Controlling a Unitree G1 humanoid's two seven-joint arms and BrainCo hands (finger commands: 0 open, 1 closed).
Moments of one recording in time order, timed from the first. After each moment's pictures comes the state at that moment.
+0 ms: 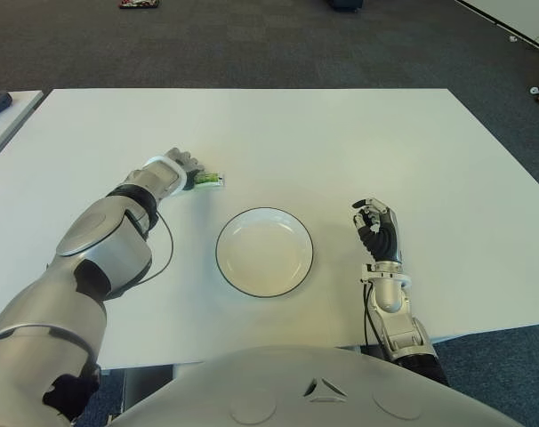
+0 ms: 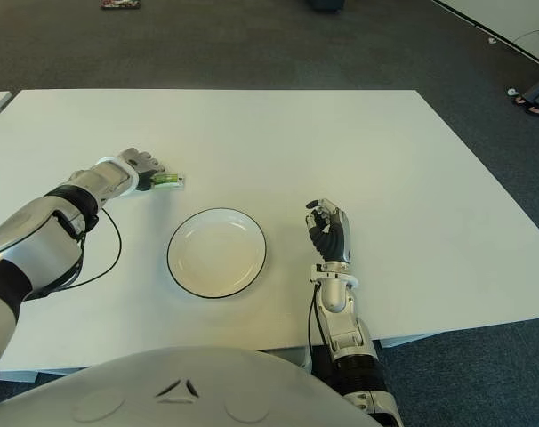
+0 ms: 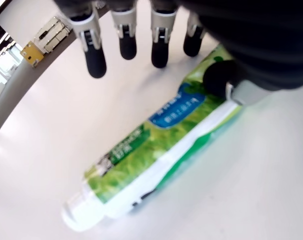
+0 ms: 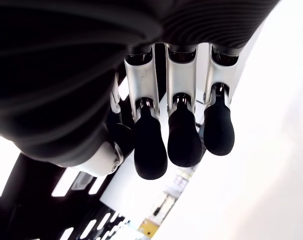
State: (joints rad) left arm -0.86 0.41 -0.97 1.36 1.05 -0.19 -0.01; right arm 0.19 -0.16 0.04 0.18 -0.44 -0.37 -0.39
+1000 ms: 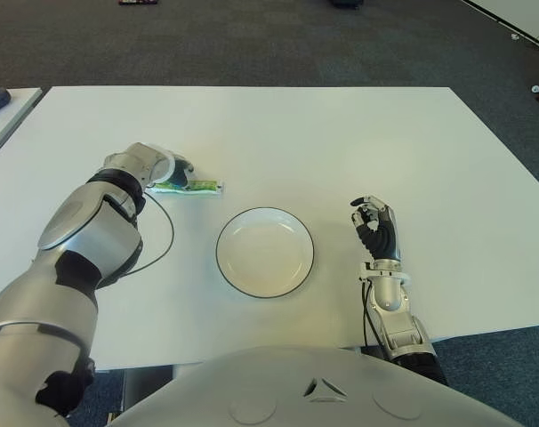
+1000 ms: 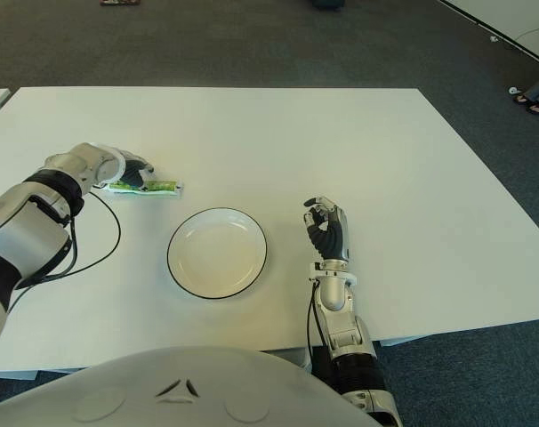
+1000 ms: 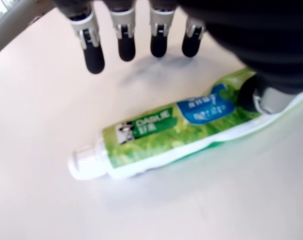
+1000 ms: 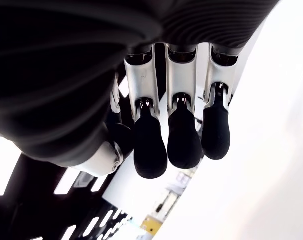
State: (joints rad) left arm -0.93 0.48 -0.80 1.36 0.89 -0.29 -0.33; right arm 0.19 -0.16 0.05 0.17 -0.43 -0.37 -0.37
